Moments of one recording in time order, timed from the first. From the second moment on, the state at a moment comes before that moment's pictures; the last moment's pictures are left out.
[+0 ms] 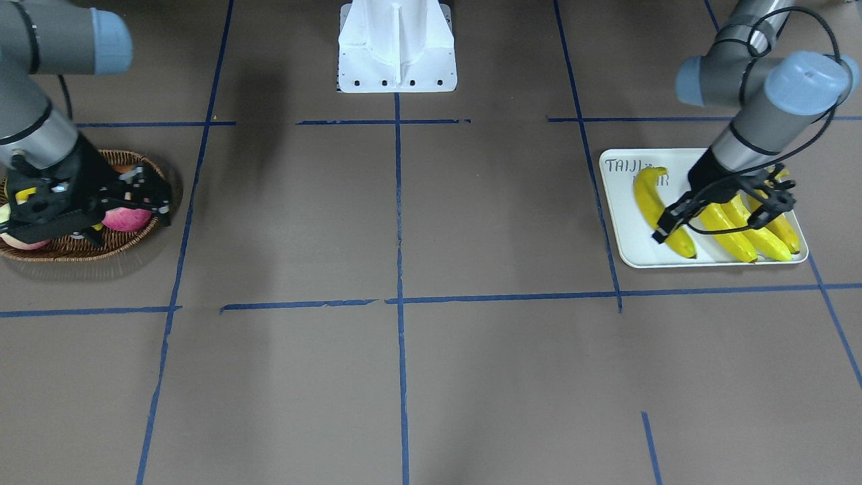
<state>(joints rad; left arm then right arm) -0.95 -1.62 -1.68 -2.21 -2.10 -1.45 1.02 -1.27 1.87 -1.55 2.18 0.47</state>
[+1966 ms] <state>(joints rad) -1.02 -1.59 -1.62 -2.19 -2.10 -1.43 1.10 -1.32 1.88 -1.54 2.25 0.39</state>
